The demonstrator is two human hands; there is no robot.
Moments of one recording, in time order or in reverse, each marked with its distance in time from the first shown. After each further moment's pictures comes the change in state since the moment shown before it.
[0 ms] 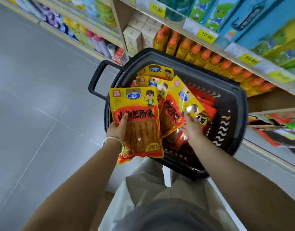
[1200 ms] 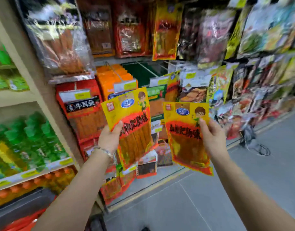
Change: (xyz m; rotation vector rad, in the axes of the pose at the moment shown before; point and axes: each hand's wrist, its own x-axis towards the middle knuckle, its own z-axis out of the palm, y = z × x) left_hand -0.533 0.050 0.387 0.199 -0.716 1.286; right_hand -0.244 0.095 -0.667 0.232 1.118 -0.894
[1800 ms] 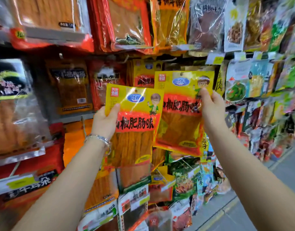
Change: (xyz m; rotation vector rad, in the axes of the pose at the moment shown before) left_hand 0.184 0.185 0.110 -0.166 0.048 0.390; right_hand 0.290 -0.091 0.000 0.378 0.265 -0.141
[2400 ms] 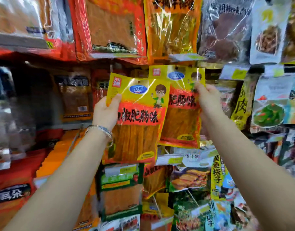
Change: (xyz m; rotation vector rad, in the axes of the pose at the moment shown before) left_hand 0.074 0.022 0.087 -0.052 0.202 0.050; right_hand 0.157 0.042 0.050 0.210 -0.259 0.109
